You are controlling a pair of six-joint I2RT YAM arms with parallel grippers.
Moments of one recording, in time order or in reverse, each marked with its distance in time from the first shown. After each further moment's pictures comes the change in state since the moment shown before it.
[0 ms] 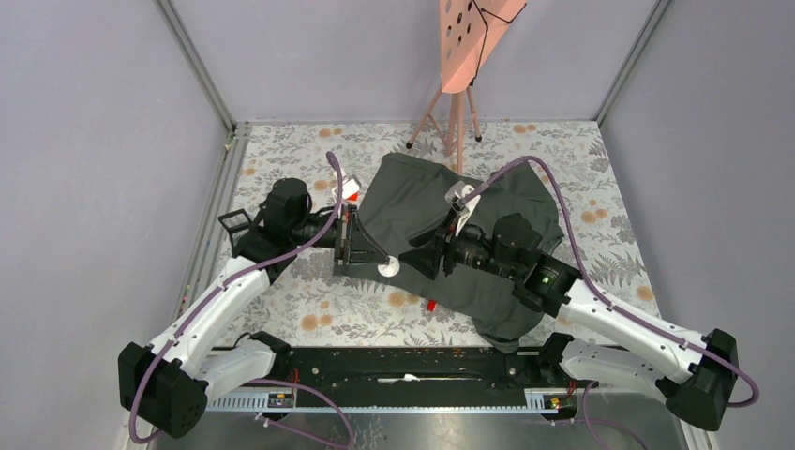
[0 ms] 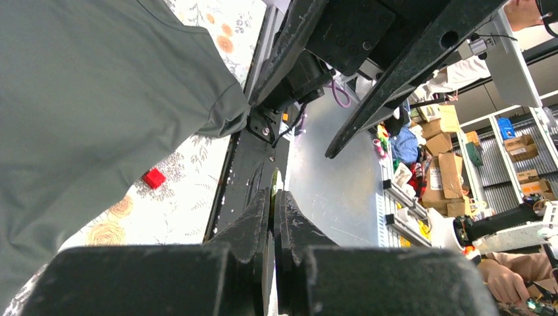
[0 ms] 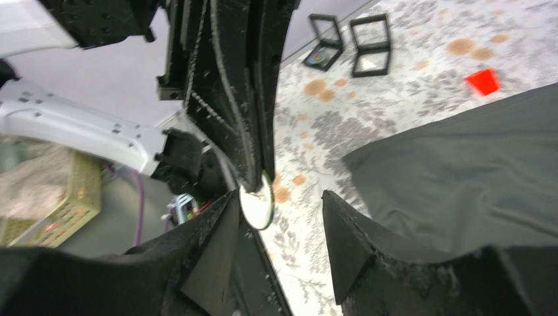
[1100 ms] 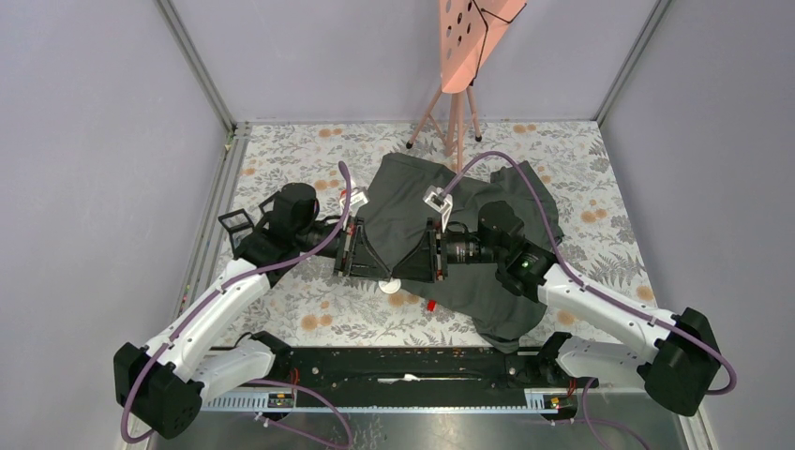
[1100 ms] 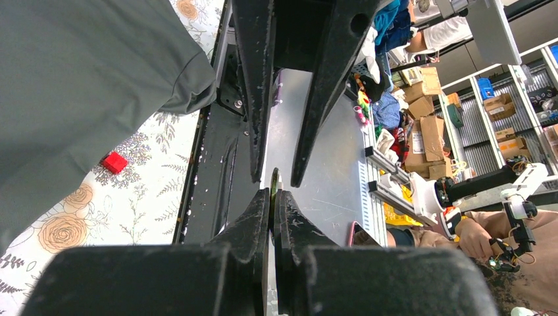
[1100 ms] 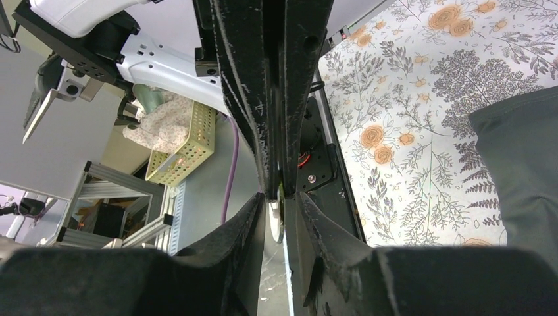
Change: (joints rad) left arm -0.067 -0.013 0.021 -0.133 0.050 0.073; right arm -0.107 0.154 0.002 0.113 -0.504 0.247
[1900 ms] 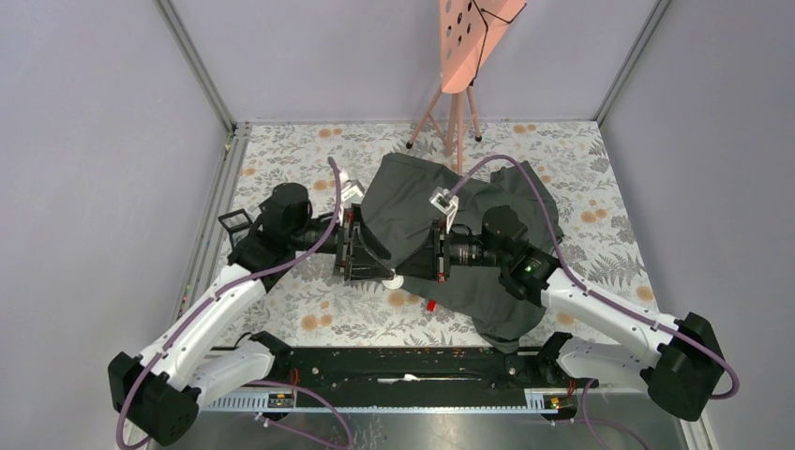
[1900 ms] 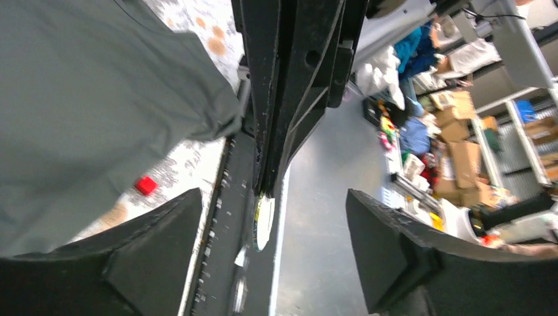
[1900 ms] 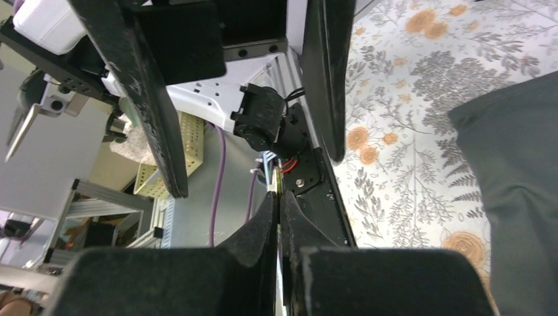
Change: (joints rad) left arm -0.005 -0.024 0.008 0.047 -0.072 -0.030; right arm -0.006 -0.012 -0.033 0.016 0.037 0.006
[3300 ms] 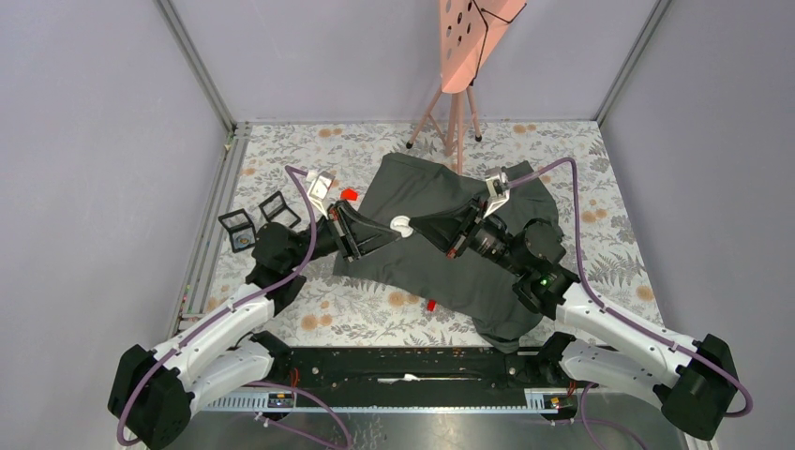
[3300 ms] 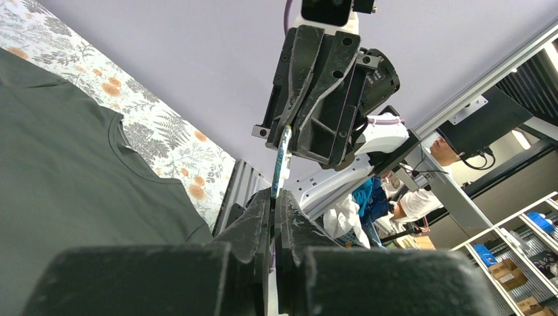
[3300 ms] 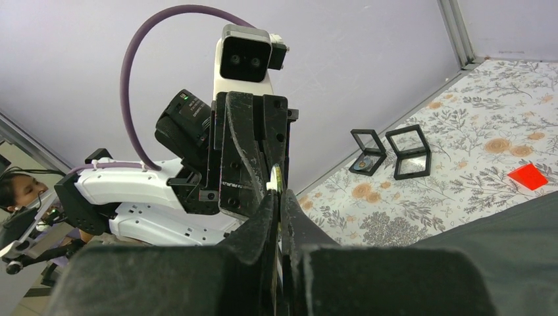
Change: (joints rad) left arm -0.068 -0.066 -0.332 0.995 -0.396 -0.621; right arm -0.001 -0.157 -0.100 0.372 0.412 0.058
